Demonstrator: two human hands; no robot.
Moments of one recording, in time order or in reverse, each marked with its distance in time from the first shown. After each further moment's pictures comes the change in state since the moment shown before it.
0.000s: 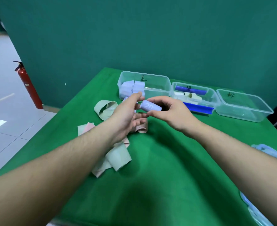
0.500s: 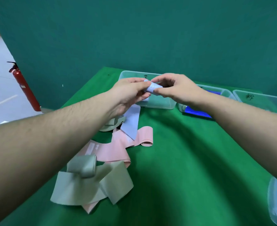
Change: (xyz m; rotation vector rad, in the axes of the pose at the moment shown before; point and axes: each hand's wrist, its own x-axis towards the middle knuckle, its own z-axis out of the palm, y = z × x) left_hand 0.104 0.039 -0.007 0.133 -0.022 0.113; right_hand 0.108 0.016 -0.032 -0.147 -0.054 0.031
